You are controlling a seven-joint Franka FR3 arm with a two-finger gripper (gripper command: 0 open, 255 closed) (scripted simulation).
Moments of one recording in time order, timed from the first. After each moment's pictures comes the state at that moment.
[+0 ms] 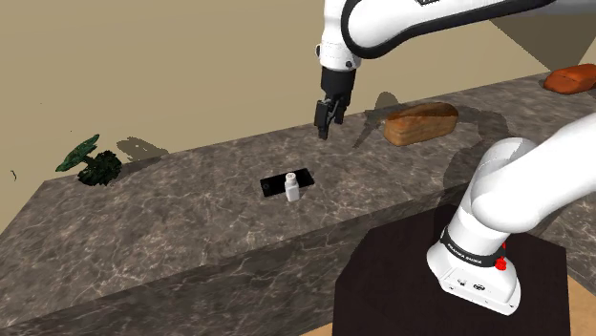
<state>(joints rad) -0.01 -0.61 0.15 -2.42 0.12 1.90 -0.03</state>
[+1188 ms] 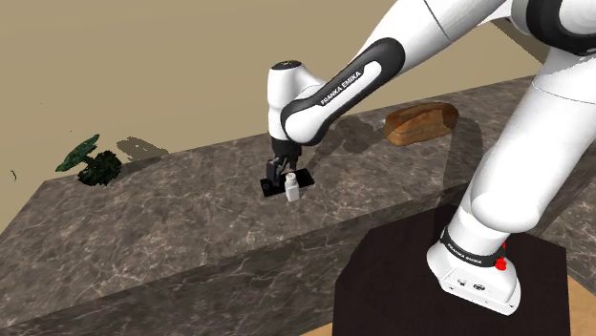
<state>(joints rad) -0.01 -0.05 0.29 -2.35 0.04 2.42 0.14</state>
